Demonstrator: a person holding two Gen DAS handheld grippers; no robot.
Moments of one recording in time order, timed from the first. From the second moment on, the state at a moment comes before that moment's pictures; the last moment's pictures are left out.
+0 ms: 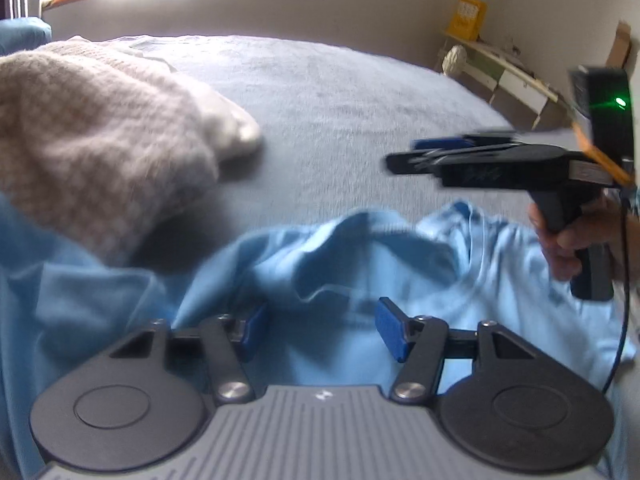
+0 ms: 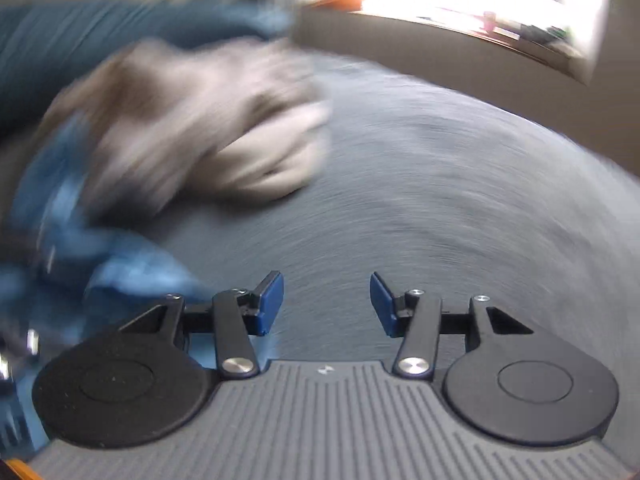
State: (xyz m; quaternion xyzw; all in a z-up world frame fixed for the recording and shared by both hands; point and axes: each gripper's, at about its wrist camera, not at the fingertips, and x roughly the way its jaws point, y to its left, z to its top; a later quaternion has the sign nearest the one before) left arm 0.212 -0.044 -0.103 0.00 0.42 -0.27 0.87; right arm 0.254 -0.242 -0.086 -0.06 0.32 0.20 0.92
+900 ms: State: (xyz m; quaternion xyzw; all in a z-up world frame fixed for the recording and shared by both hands) left arm 0.242 -0.037 -0.108 -0.04 0.39 -0.20 0.90; right arm 0.224 -0.333 -0.104 0.10 0.37 0.13 0.91
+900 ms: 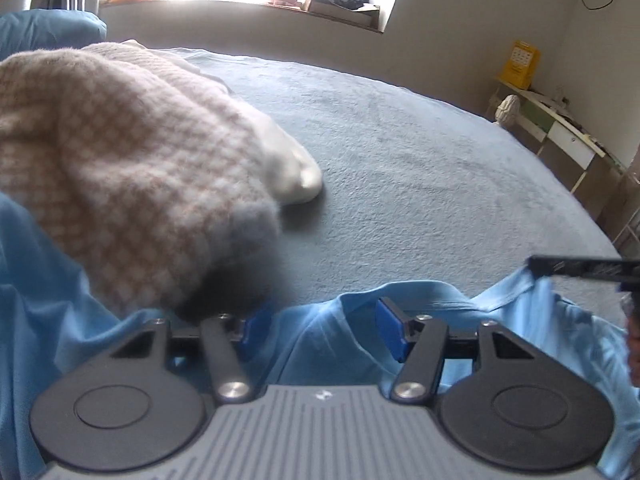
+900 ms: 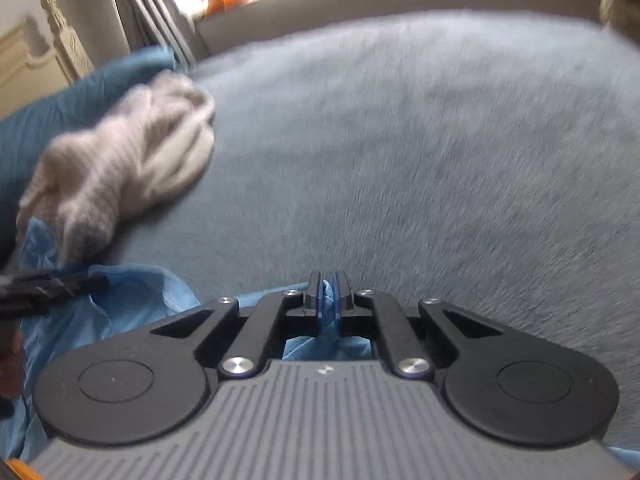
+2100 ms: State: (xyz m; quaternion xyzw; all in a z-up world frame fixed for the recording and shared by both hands) left arm 0.179 0.161 0.009 -0.10 0.33 0.01 0.94; right arm 0.183 -0.379 -0.107 0.33 0.36 0.10 0.87
